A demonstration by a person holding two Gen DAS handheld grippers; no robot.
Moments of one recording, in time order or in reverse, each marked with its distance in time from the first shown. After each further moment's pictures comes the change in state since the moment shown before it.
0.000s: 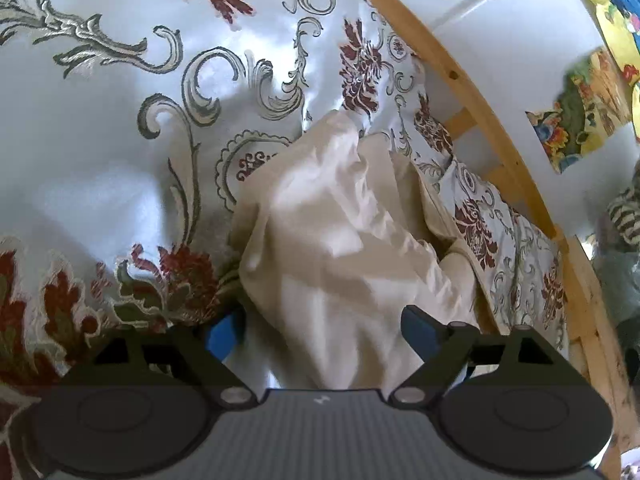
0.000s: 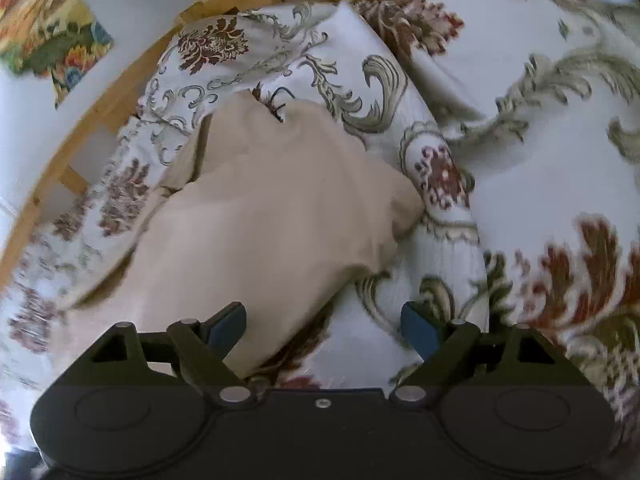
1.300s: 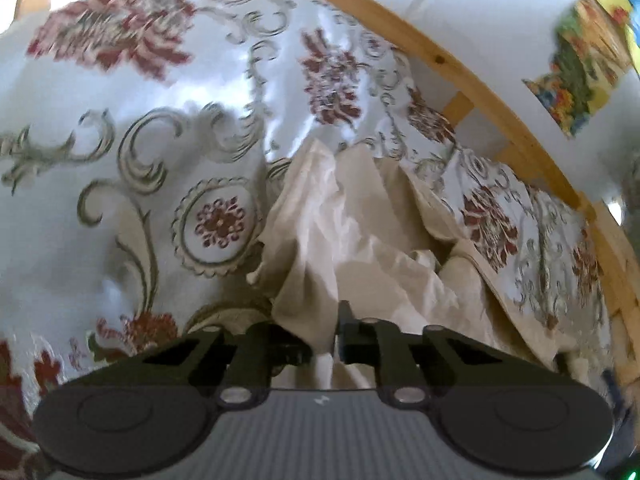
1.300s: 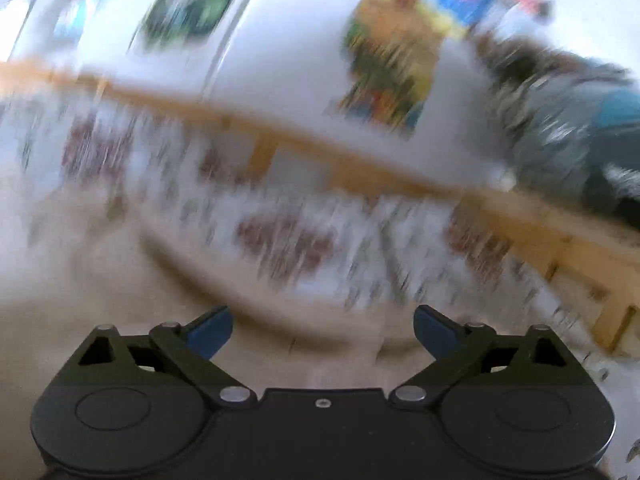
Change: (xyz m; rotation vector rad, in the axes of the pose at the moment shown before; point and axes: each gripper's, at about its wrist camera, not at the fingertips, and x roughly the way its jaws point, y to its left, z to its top) left arm 0.005 -0.052 0.016 0.206 -0.007 0.126; right arm 0.108 0.167 -0.049 -1.035 -0.716 0.160
